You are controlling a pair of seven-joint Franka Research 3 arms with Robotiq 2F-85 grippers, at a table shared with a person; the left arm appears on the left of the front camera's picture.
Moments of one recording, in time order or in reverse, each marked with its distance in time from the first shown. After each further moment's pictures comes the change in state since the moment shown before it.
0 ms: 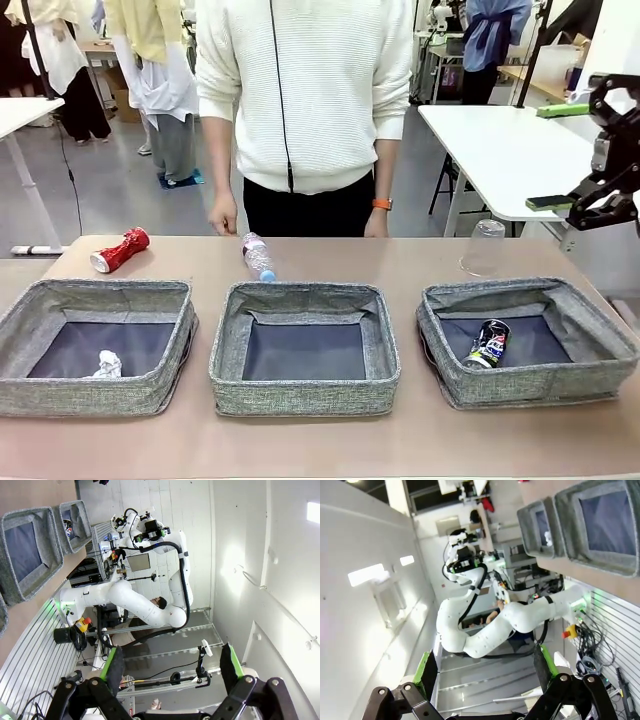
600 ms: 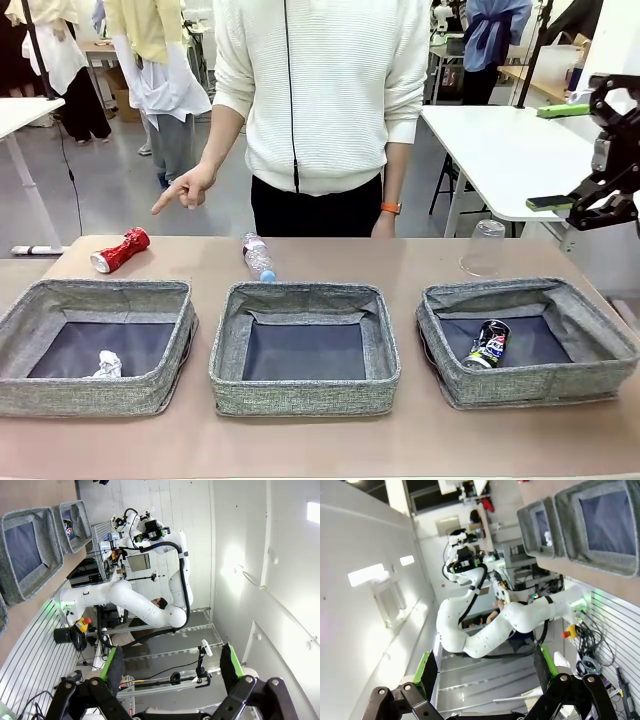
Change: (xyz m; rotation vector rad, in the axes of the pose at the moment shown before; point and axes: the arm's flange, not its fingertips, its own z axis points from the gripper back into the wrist) left arm 0.000 0.000 0.000 0.000 0.000 0.000; right arm 0.000 0.000 0.000 0.000 0.000 0.000
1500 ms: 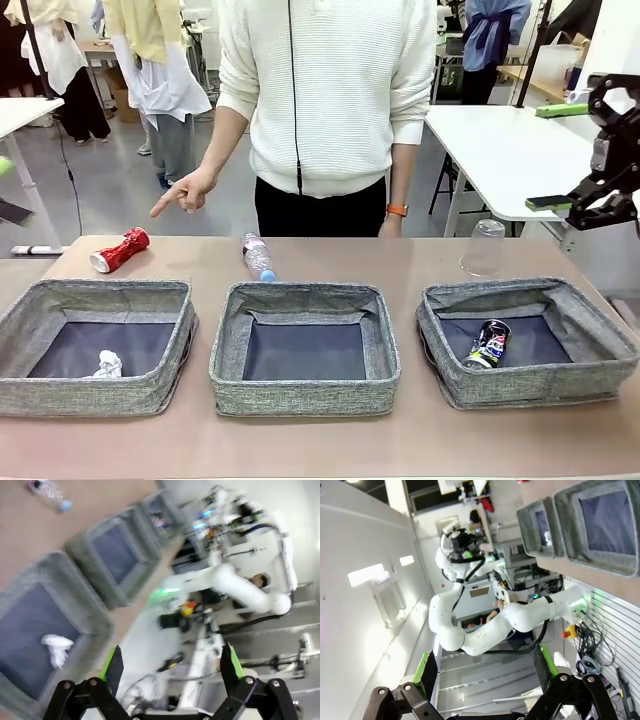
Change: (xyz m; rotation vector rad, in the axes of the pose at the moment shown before) left arm 0.077 0.008 -0.017 0.539 0.188 -0.255; right arm 0.000 0.000 0.000 -0.001 0.000 0.000
